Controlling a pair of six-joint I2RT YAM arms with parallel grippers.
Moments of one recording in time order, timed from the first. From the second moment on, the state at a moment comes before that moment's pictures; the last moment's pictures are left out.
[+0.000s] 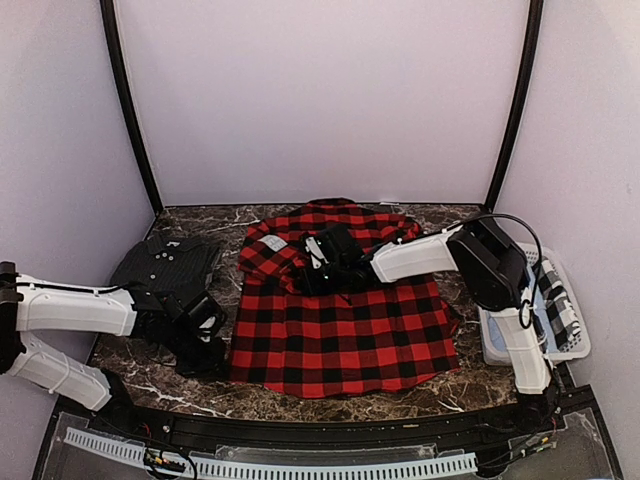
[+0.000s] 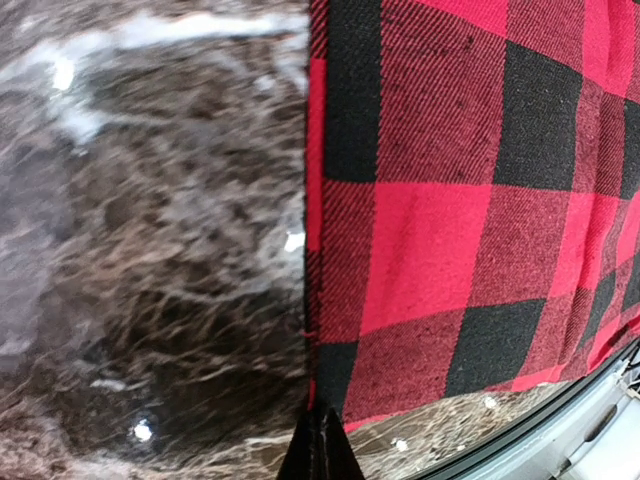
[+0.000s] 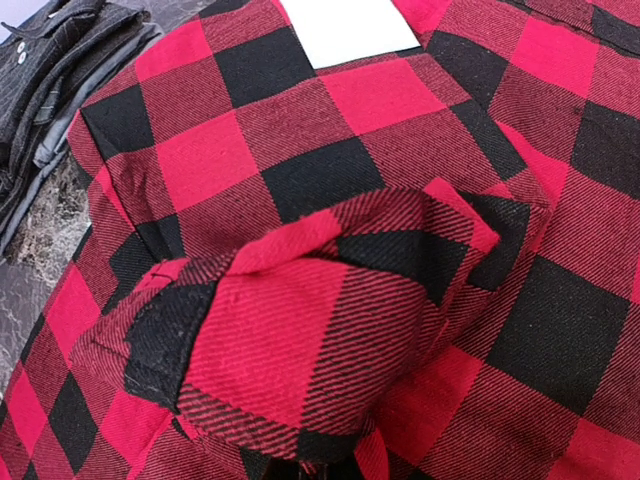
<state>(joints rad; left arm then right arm) -0.78 1.27 0.56 -0.59 0.24 -0.89 0.85 2.28 1.56 -0.01 -0.07 0.31</state>
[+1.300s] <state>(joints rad) -0.78 1.16 0.59 -0.84 0.15 -0.86 0.79 2.35 2.11 -0.25 -0.10 0.19</state>
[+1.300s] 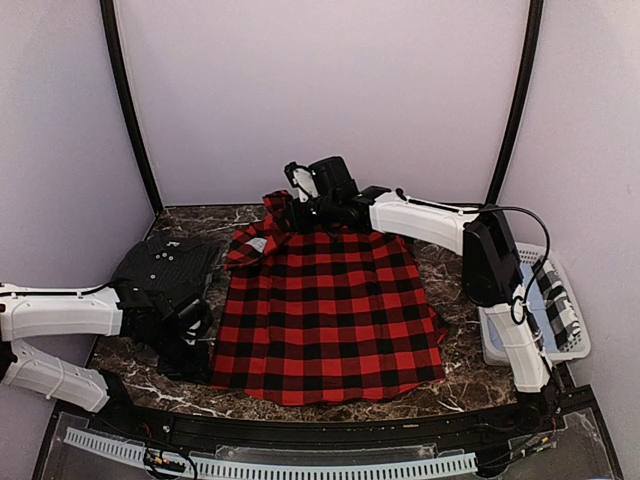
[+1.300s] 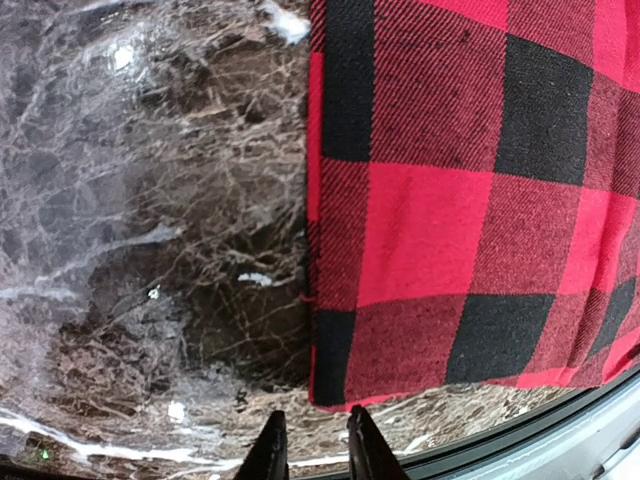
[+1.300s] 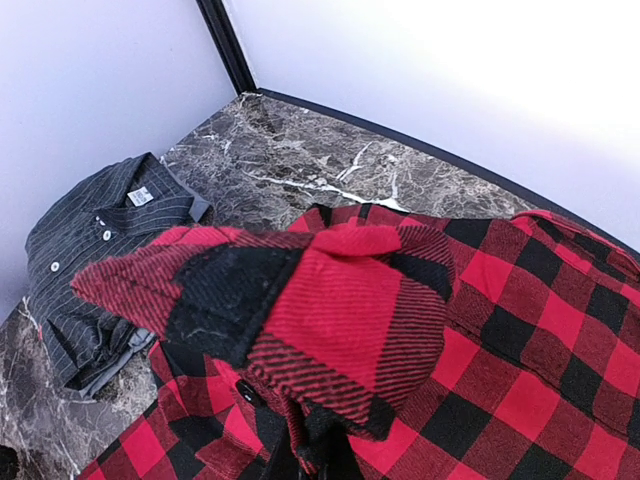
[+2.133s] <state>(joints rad) -0.78 1.21 0.54 -0.72 0.14 -0.92 0.80 2.35 2.10 -0.26 -0.13 0.16</state>
